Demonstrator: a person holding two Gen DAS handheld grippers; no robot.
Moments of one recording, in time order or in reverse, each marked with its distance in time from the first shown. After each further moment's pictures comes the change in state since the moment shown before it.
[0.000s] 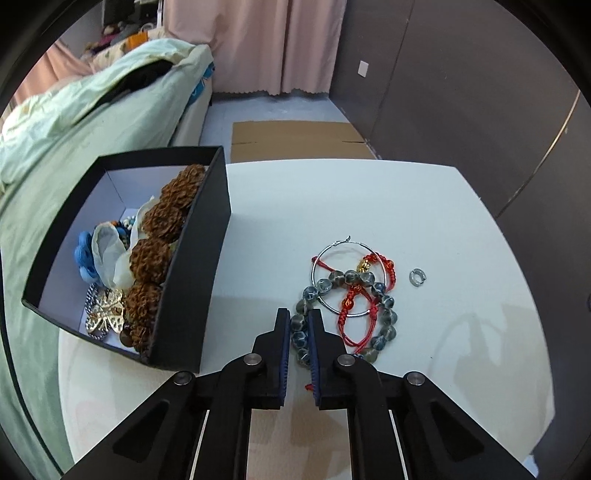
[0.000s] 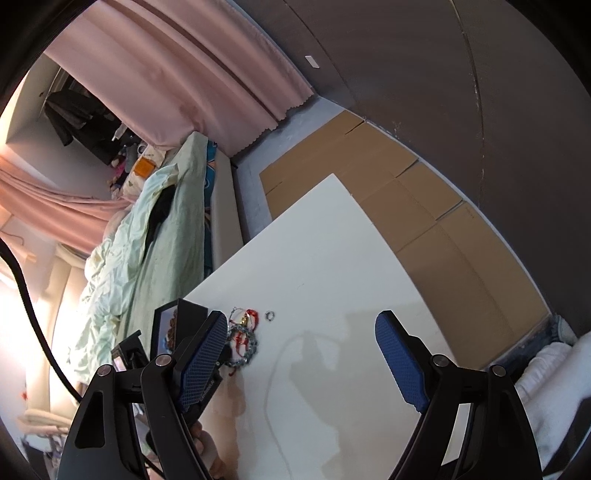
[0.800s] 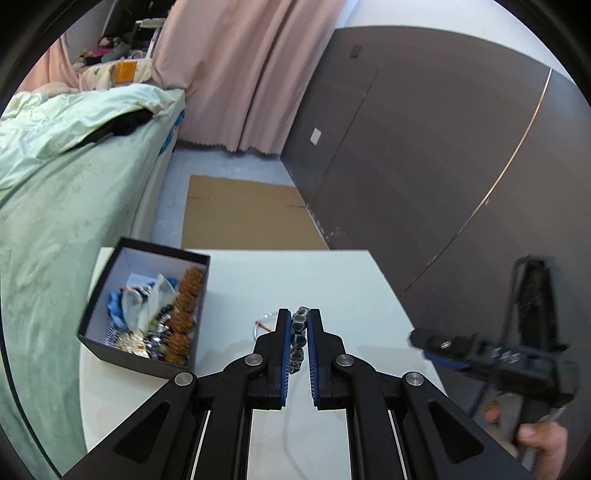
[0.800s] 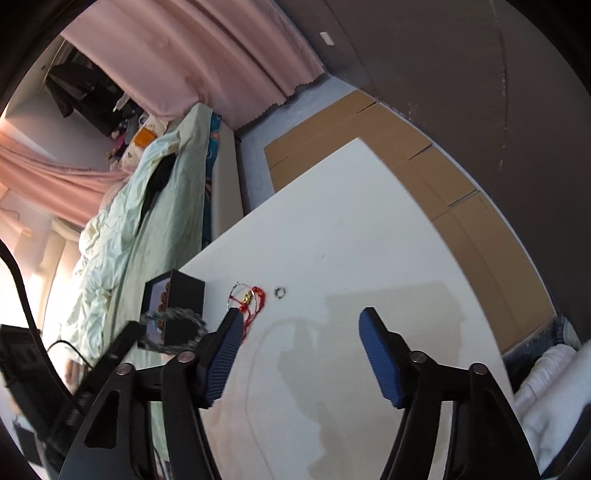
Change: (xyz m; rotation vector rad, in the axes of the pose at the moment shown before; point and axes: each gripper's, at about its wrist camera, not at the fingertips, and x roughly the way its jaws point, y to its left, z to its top) left arm -0.109 0.014 0.016 -0.052 -0.237 -0.265; right arm 0.048 0.025 -0.013 -0.076 0.096 -0.023
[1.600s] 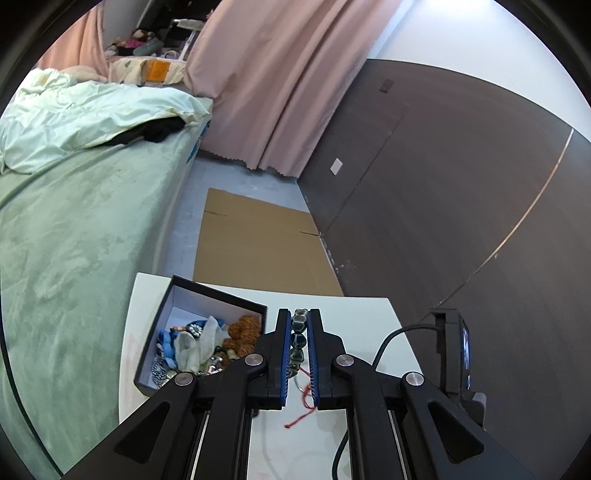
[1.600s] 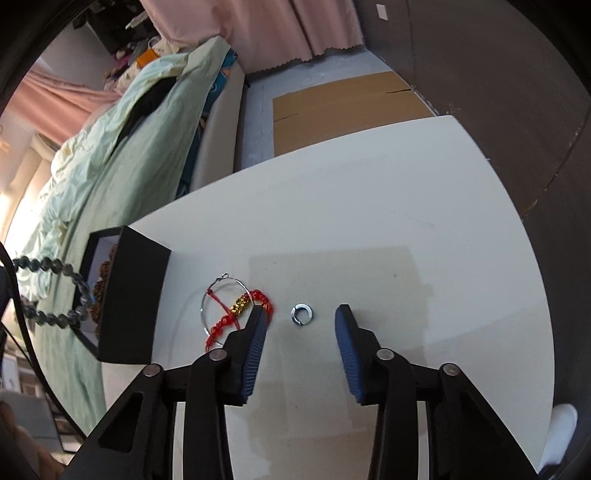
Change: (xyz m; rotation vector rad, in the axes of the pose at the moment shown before) left arm -0.016 0.058 0.034 -0.121 -0.078 -0.002; right arm 0.100 0.048 0.017 -0.247 0.146 -0.163
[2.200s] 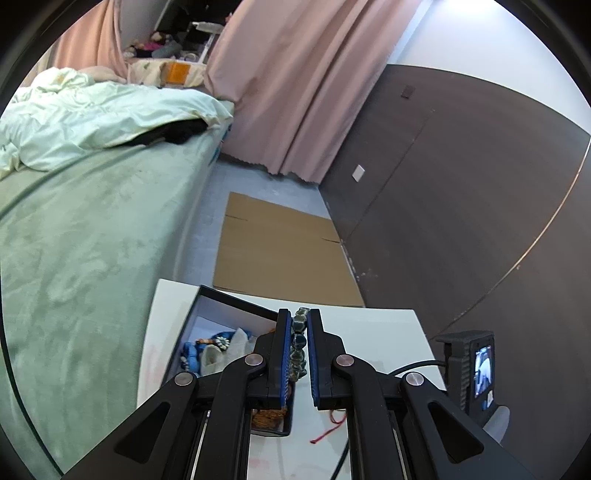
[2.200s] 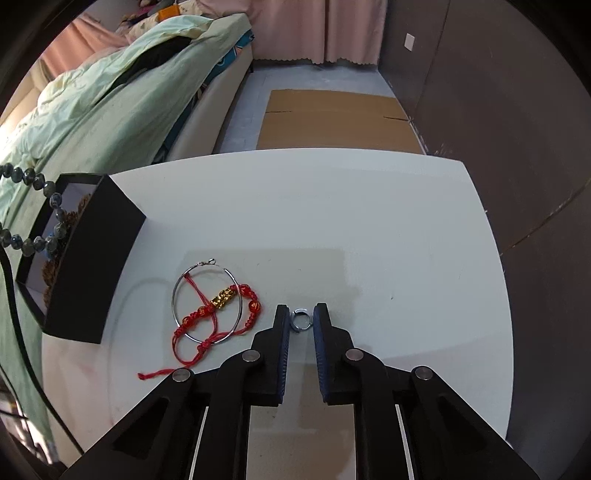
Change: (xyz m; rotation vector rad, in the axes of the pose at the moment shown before) left arm 0.007 0.015 0.004 -0.021 -0.028 0.082; right arm 0.001 0.028 -0.005 -0.183 0.007 -0.195
